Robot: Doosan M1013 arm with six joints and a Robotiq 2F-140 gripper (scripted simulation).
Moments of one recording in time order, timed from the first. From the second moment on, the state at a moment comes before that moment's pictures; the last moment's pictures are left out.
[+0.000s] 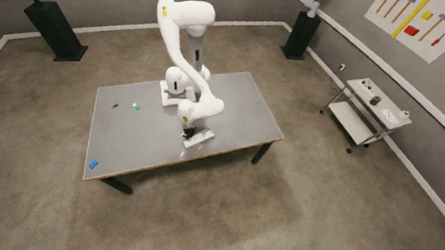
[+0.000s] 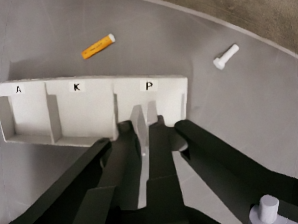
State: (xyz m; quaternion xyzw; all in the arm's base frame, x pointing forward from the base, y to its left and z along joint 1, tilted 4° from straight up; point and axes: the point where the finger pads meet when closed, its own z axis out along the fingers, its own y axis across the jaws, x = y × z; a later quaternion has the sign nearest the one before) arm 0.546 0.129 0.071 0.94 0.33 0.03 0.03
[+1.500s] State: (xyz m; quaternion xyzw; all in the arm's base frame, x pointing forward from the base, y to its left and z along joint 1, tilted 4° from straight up) arm 0.548 0.128 0.053 0.94 0.33 0.03 0.03
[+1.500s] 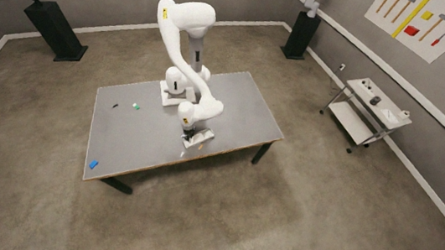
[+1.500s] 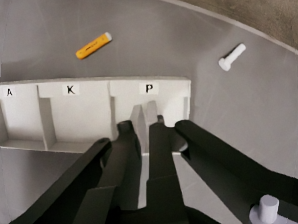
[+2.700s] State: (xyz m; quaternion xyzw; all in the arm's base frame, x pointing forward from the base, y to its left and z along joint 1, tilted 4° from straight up) arm 0.545 0.130 0.098 0.94 0.33 0.03 0.03
